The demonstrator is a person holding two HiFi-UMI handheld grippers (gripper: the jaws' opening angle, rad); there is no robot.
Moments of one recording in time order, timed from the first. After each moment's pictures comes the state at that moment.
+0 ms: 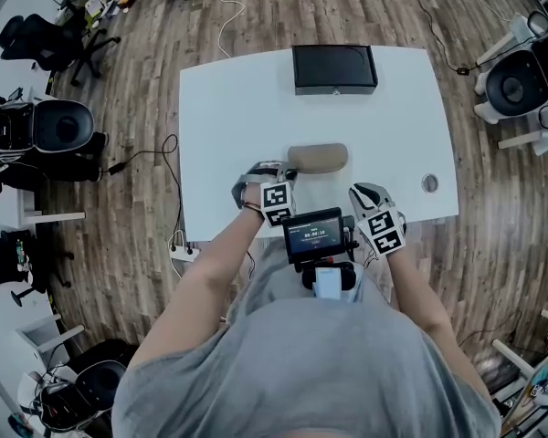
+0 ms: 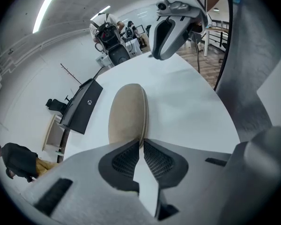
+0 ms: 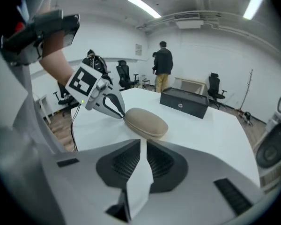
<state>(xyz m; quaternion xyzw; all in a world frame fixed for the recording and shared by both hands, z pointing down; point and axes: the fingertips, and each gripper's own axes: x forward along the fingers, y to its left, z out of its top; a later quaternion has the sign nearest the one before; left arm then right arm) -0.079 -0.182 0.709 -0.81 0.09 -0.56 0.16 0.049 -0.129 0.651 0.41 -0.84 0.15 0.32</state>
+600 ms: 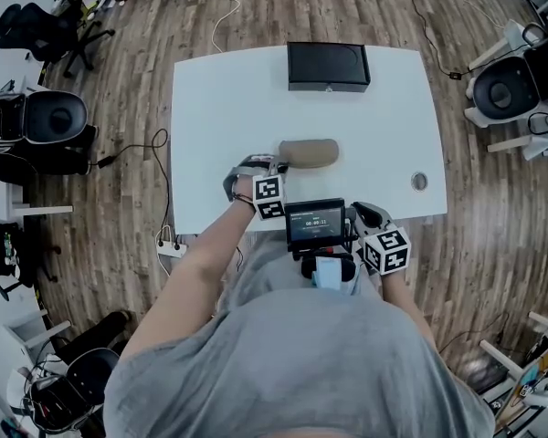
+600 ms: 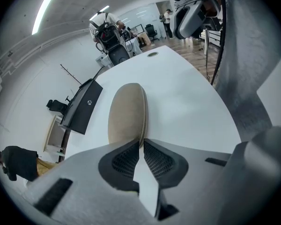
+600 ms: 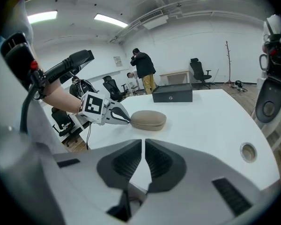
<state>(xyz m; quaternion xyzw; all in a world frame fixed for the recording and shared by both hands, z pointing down) -0.082 -0.181 0.708 -0.81 0.09 -0.56 0.17 0.067 -0.069 0.629 0.46 -0.81 0.28 0.22</state>
